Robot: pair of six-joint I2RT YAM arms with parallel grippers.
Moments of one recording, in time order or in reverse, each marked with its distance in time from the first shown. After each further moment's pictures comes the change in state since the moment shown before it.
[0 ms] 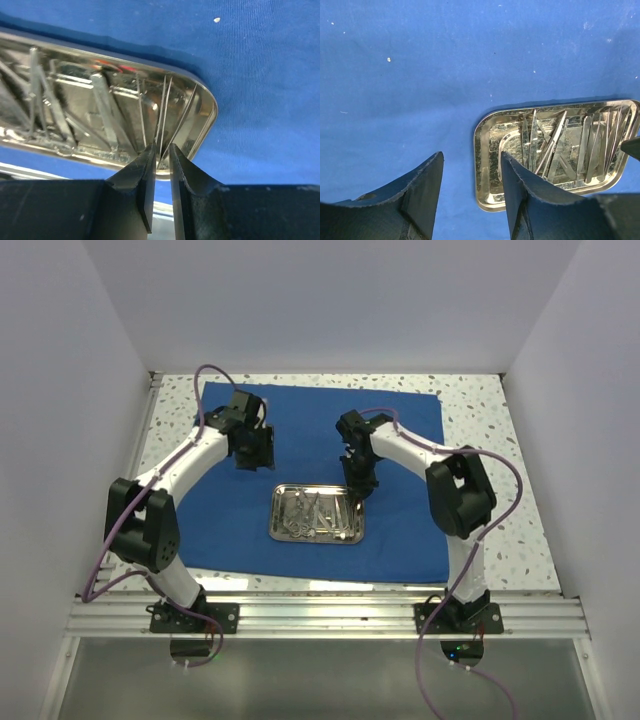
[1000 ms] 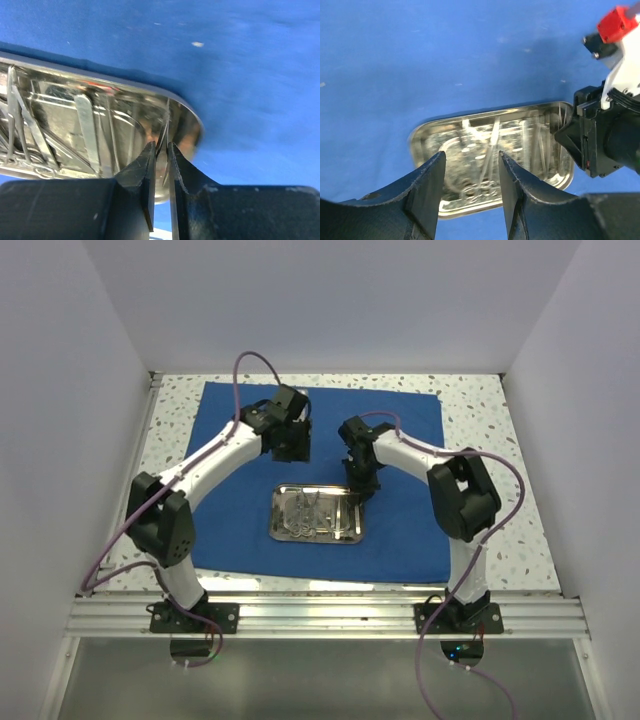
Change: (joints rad) left arm -0.220 0.073 0.197 -0.046 -0.109 -0.119; right arm 0.000 -0.024 -0.123 0.154 0.049 -0.020
